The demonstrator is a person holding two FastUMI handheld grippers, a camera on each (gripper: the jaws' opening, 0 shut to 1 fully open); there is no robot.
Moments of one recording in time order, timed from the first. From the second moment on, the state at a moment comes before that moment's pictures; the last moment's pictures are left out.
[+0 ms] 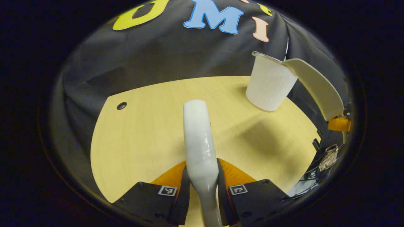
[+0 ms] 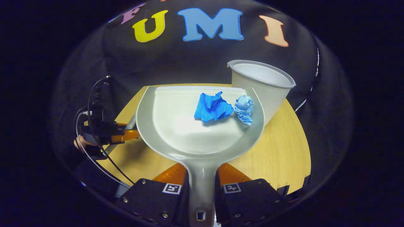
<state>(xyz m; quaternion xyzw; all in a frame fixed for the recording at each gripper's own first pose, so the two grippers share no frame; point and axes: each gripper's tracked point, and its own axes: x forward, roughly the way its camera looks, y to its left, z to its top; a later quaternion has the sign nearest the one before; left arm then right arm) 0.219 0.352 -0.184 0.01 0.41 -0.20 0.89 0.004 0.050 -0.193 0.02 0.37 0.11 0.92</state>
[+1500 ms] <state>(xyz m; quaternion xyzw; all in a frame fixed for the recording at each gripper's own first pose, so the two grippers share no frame) 0.190 0.355 -0.146 -0.04 0.40 -0.12 0.91 0.130 0.018 -0.067 0.66 0.18 0.19 0.71</state>
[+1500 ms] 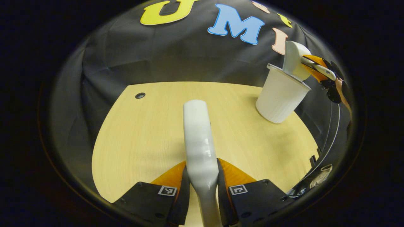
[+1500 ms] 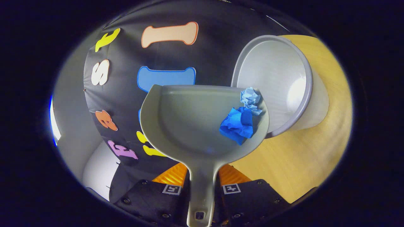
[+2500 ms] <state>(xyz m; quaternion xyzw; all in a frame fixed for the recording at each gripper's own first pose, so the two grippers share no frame) 0.154 0.347 -0.157 -0.06 0.40 -0.11 0.91 0.109 0.059 -0.098 0.41 0.21 0.18 0.87</state>
